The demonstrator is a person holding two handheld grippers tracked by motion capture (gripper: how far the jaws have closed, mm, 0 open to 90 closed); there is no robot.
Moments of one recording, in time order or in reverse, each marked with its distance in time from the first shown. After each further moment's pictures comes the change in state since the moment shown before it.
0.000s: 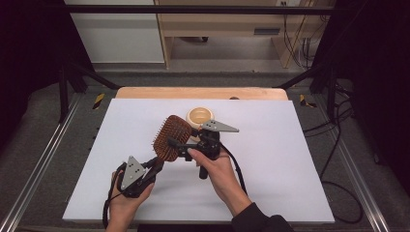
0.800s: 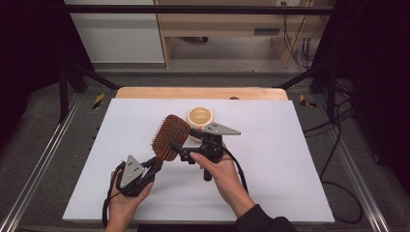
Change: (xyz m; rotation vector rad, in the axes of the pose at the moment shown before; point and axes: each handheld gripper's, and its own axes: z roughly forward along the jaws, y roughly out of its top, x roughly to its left) left arm 0.004 -0.001 0.001 0.013 0.006 -0.019; right arm -0.002 -0.006 -0.008 0.027 -0.037 -0.050
